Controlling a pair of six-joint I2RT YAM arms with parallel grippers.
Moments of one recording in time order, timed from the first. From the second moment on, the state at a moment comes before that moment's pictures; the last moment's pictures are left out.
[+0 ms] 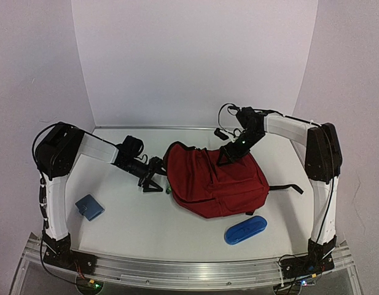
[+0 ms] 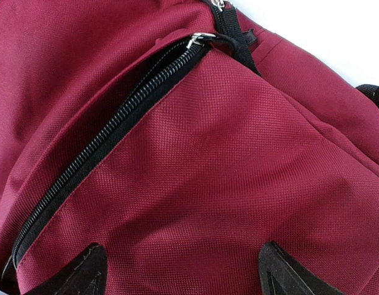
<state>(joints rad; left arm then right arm) -0.47 2.10 1.21 -0.07 0.98 -0.82 0.42 2.16 1.82 -0.90 -0.47 -0.31</state>
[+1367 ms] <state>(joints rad) -0.57 2.10 1.04 0.40 0.97 -1.05 0.43 2.18 1.83 -0.91 -0.52 -0.31</state>
